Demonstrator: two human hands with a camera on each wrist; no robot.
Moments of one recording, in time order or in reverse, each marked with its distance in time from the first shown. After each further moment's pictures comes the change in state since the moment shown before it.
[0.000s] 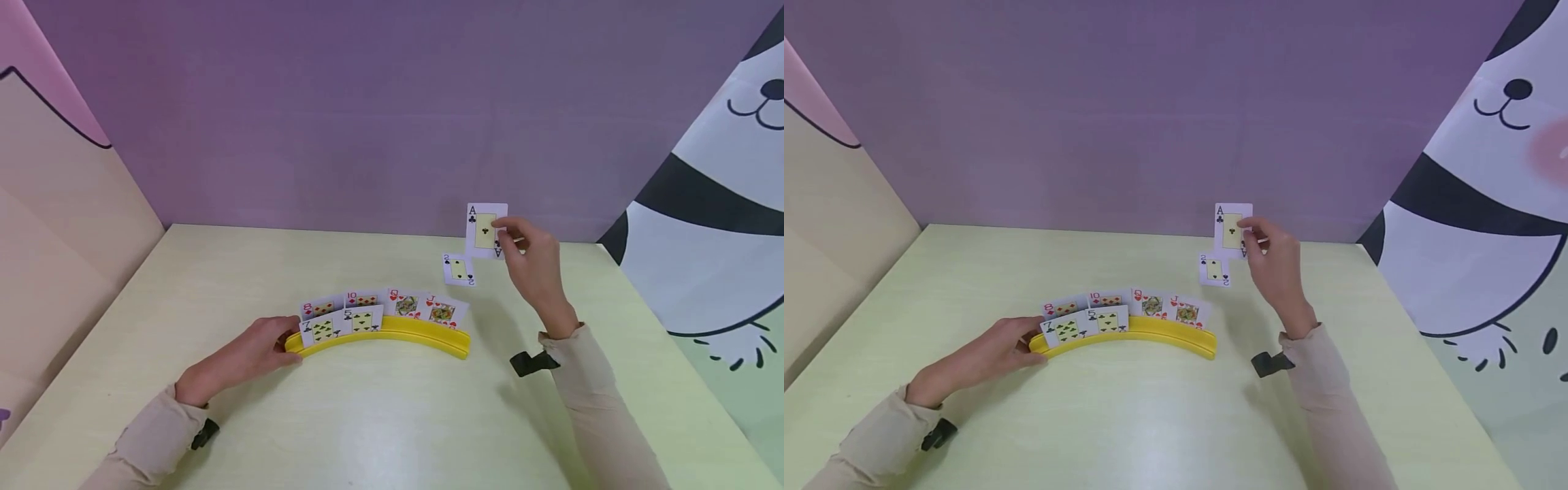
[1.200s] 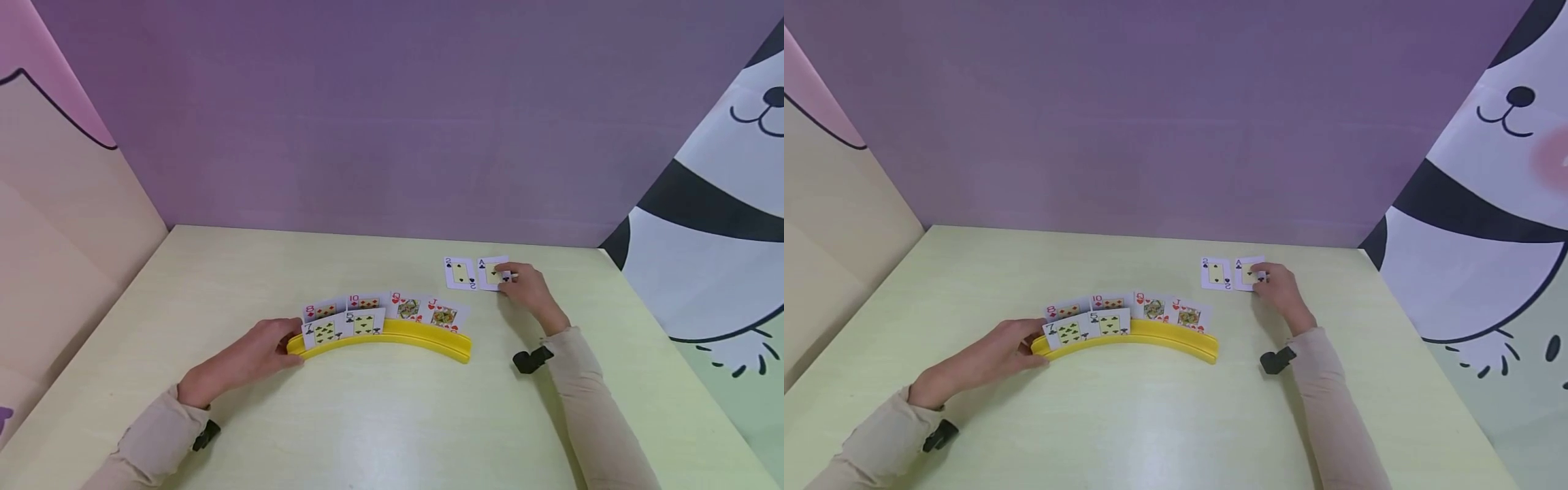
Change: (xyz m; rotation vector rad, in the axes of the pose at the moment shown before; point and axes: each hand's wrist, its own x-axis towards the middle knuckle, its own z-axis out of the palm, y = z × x) left_hand 0.003 -0.003 0.003 0.018 0.005 0.025; right_hand -0.019 0.112 0.022 -0.175 -0.550 0.411
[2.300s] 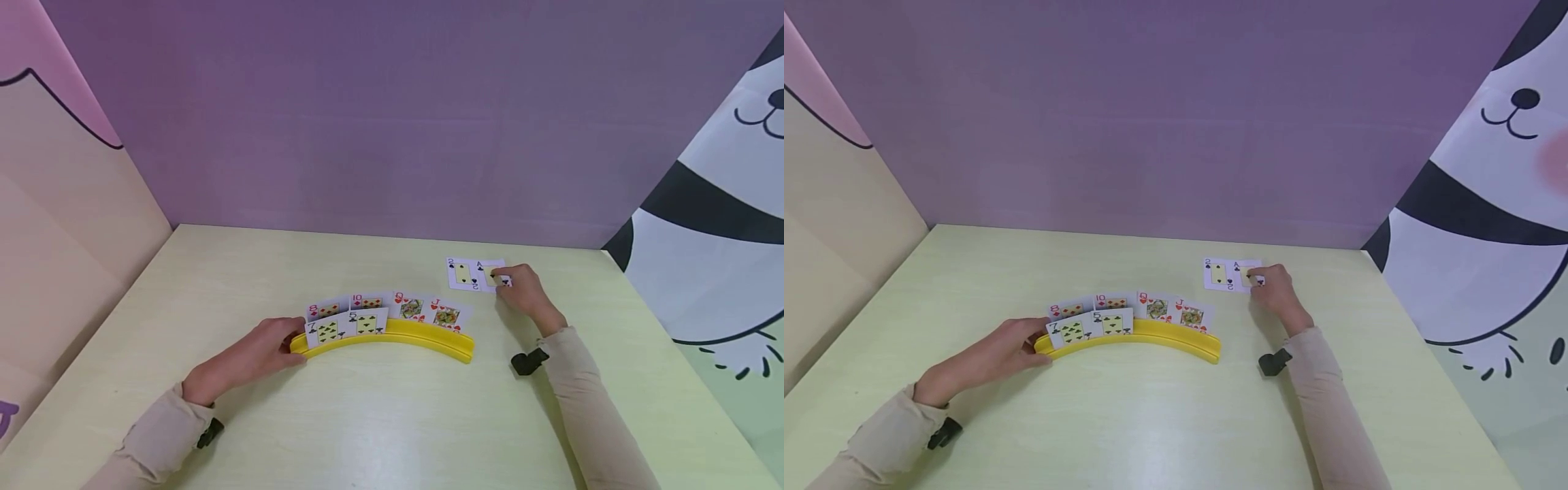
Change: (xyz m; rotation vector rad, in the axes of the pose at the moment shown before) left_hand -0.001 0.001 0.000 0.005 -0.002 -0.002; right_hand 0.002 -0.007 0.009 -0.143 0.014 -0.148
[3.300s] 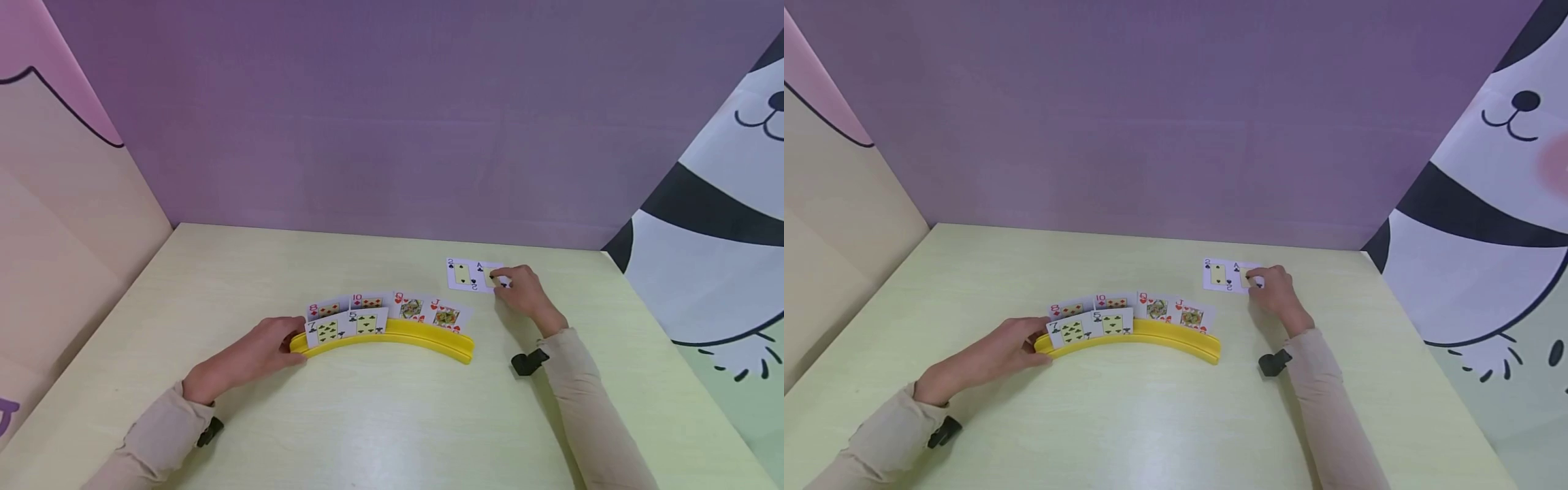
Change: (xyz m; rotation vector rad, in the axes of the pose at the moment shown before) left_hand 0.001 0.000 0.000 0.005 0.001 0.003; right_hand -0.006 -0.005 -0.006 -0.002 0.008 -0.033
